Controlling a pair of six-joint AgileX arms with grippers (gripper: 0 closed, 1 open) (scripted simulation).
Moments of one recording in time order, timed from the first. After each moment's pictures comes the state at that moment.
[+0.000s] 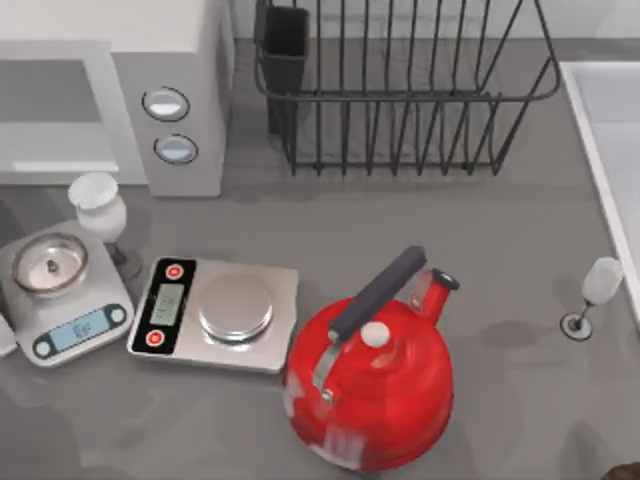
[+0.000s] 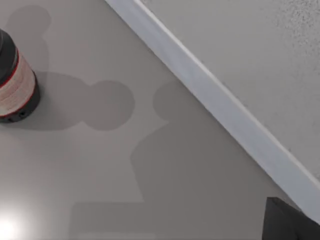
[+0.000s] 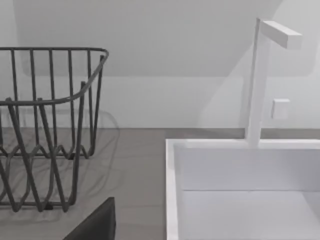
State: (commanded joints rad) left arm 0.49 1.15 0.42 -0.11 0.35 0.38; right arm 0.00 0.00 0.00 0.00 0.00 0.00
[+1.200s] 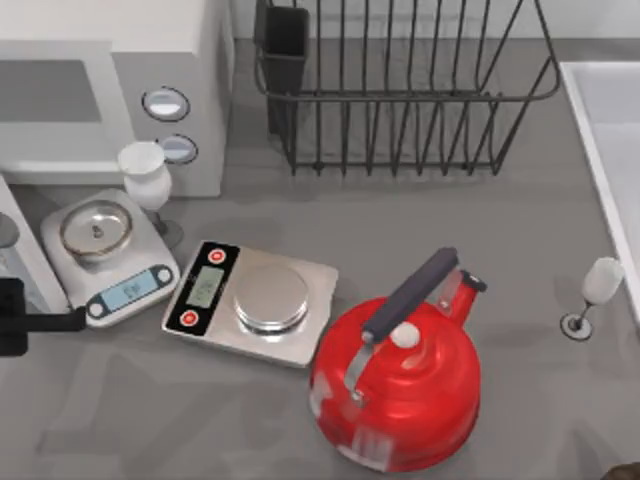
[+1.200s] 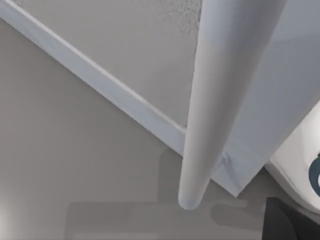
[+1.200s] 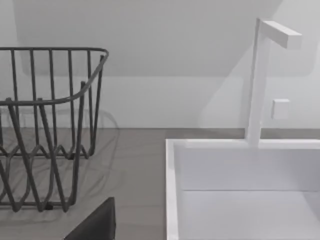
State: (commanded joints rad) left arm -0.07 1.01 0.36 -0.11 -0.06 -0.02; right arm 0.00 0.00 0.00 0.00 0.00 0.00
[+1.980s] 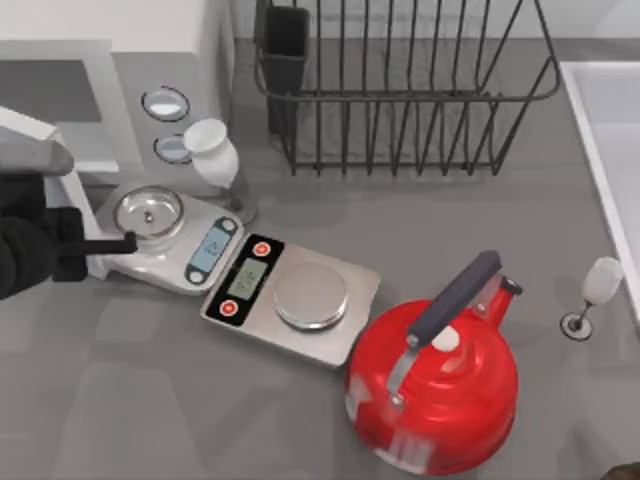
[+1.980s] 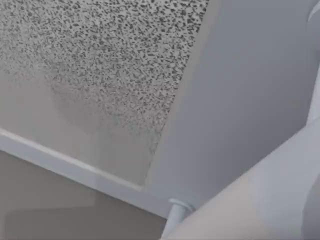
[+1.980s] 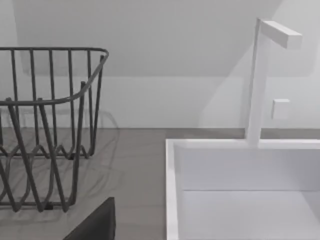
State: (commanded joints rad) left arm -0.06 1.42 0.60 0.07 -0.04 -0.01; right arm 0.00 0.00 0.00 0.00 0.00 0.00
